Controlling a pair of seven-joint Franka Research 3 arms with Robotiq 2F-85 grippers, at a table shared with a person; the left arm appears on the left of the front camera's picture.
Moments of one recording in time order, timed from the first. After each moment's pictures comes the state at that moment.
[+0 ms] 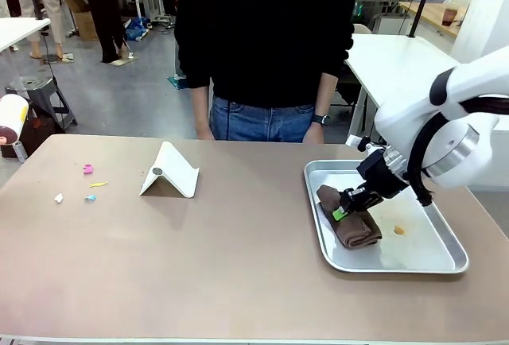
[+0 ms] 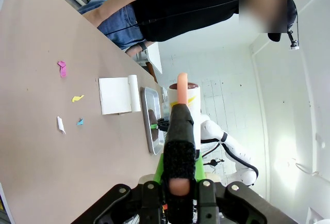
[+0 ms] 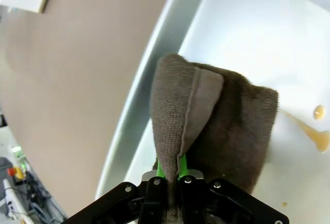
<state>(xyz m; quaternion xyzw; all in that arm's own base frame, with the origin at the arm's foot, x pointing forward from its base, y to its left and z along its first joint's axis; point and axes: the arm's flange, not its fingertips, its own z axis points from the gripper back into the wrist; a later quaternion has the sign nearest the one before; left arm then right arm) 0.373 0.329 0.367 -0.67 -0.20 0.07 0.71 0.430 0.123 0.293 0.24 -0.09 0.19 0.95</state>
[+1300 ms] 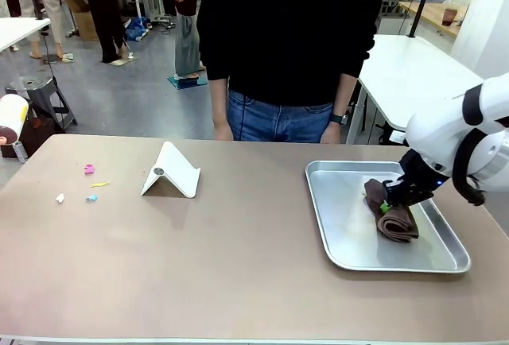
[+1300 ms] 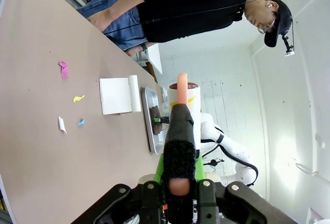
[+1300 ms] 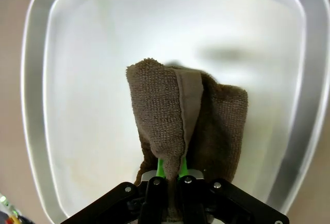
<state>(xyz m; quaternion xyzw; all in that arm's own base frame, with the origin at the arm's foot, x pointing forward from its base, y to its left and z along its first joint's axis) 0.373 0.329 0.367 -0.67 -0.20 0.07 0.71 0.444 0.032 0.305 0.13 -0.08 0.04 0.99</state>
